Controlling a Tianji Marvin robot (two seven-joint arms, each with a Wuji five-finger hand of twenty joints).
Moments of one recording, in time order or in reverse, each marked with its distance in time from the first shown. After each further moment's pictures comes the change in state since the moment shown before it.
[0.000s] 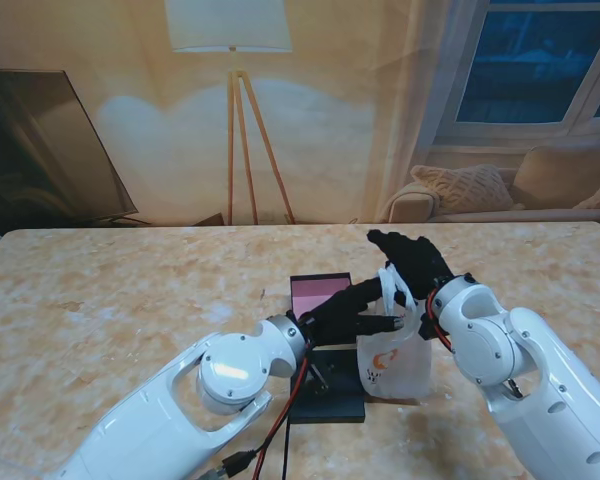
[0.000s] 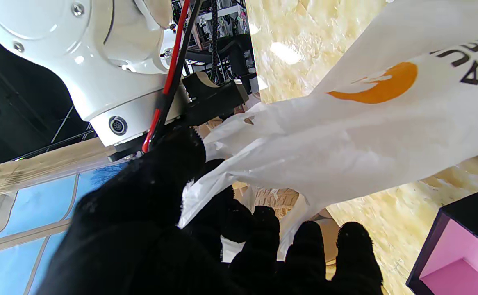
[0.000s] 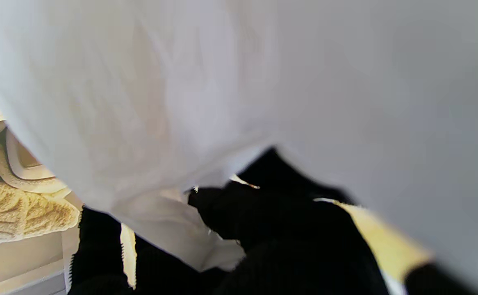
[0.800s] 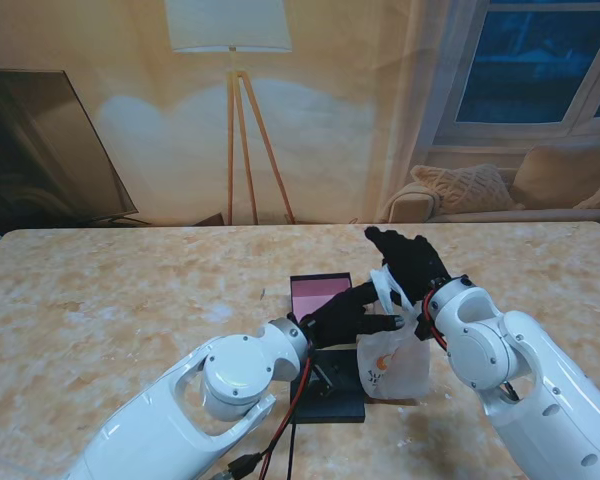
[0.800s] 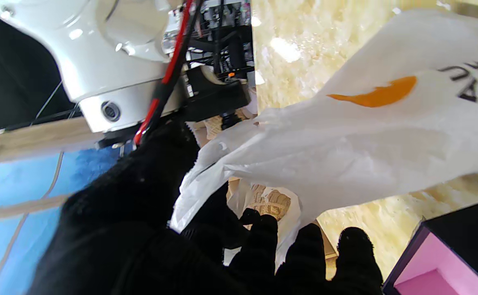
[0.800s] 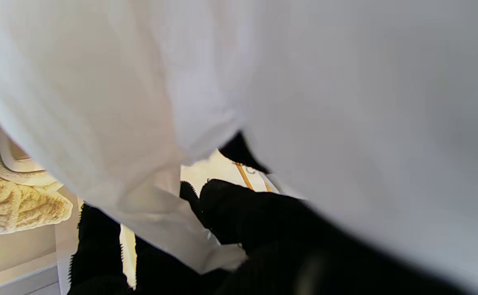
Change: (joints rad) left arm 0.016 -0.018 -0.003 -0.006 -0.066 0.062 0.048; right arm -0.002 -0.003 -0.017 0.008 -0.016 -0.009 -0.049; left_hand -0.041 -0.049 0.021 -0.001 0.050 0.031 -0.069 -0.045 0.000 -0.018 -0.012 -0.006 0.000 0.000 -0.016 -0.061 -0.002 0.000 -0.075 -0.013; right_hand -0.013 0.039 -0.012 0.009 -0.032 0.013 -0.014 0.000 -0.025 0.003 -0.007 0.001 -0.018 0.001 -0.003 0.000 -0.005 0.010 0.000 0.000
